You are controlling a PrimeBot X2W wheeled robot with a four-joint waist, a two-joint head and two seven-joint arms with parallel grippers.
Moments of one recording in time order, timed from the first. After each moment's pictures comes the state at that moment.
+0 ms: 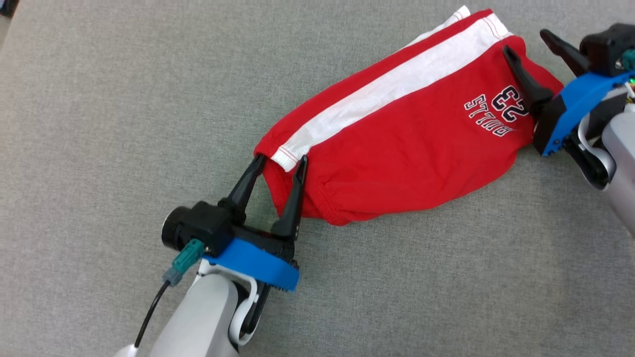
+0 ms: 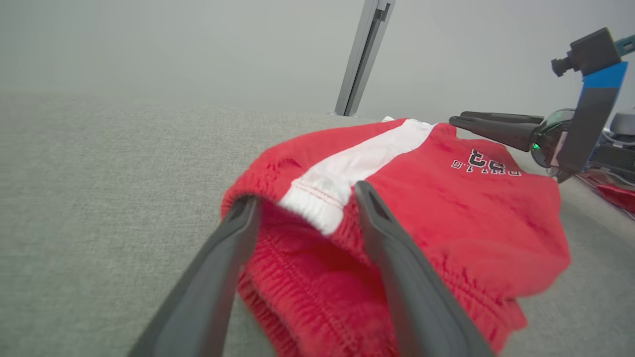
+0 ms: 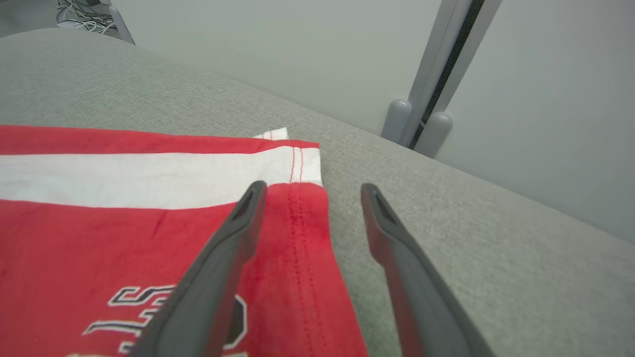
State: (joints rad) left arm -0.38 0.07 -0.43 0.30 -0.37 -0.13 -0.26; right arm -1.14 -0.52 1.01 0.96 0.86 0.13 -0.26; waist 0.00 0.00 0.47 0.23
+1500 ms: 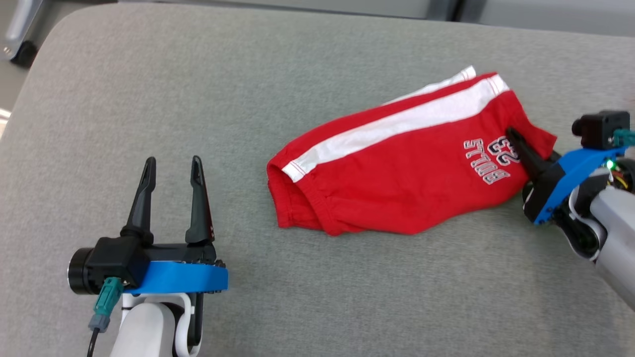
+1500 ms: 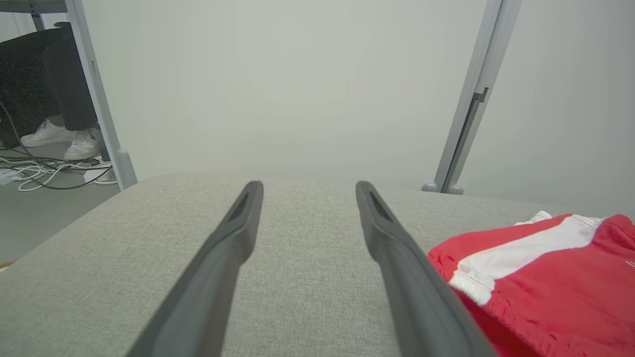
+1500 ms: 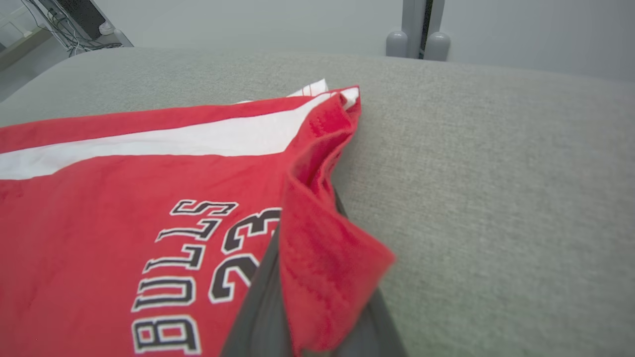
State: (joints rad) left arm -0.20 0.05 -0.11 0.11 -0.19 -0.02 -0.26; right arm -0.94 -0.58 1.13 0.87 1.22 0.13 -0.26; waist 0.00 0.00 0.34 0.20
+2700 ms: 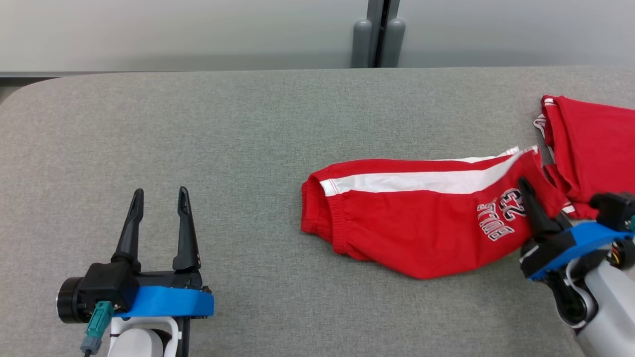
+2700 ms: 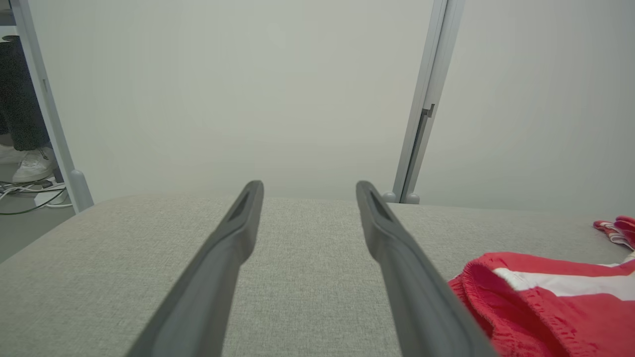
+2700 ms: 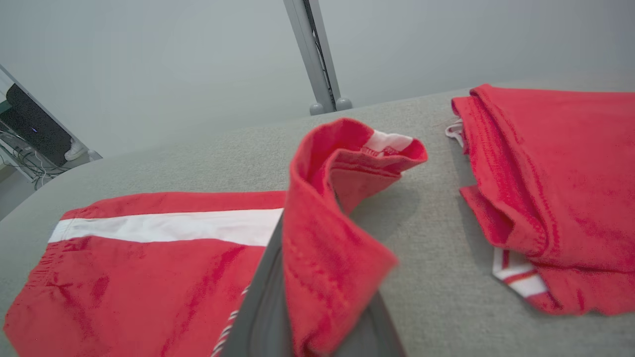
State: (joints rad) left arm -0.11 0.05 -0.04 0.13 -0.15 -0.05 -0.26; right arm -0.45 -0.44 0.42 0.64 0.84 0.13 -0.26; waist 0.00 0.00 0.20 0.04
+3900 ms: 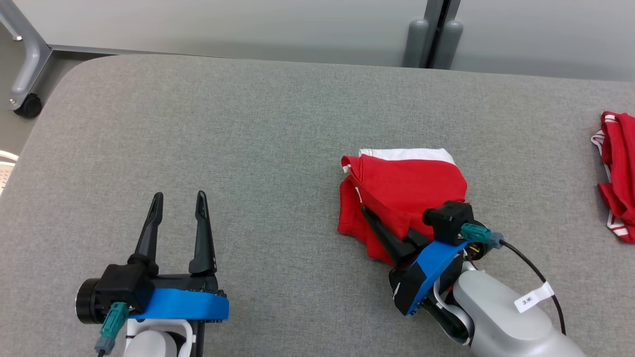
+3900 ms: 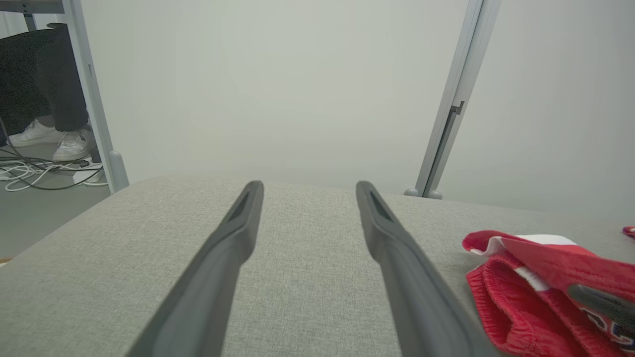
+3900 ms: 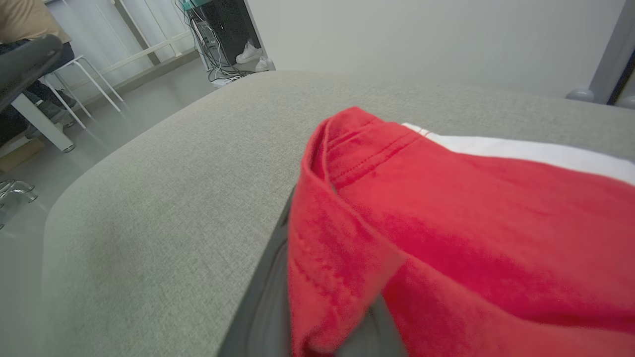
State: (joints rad) left arm -0.11 0.05 -0.11 0.13 -0.19 -0.03 -0.26; right arm -0.60 -0.22 0.81 0.63 0.69 0.13 -0.26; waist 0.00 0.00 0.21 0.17
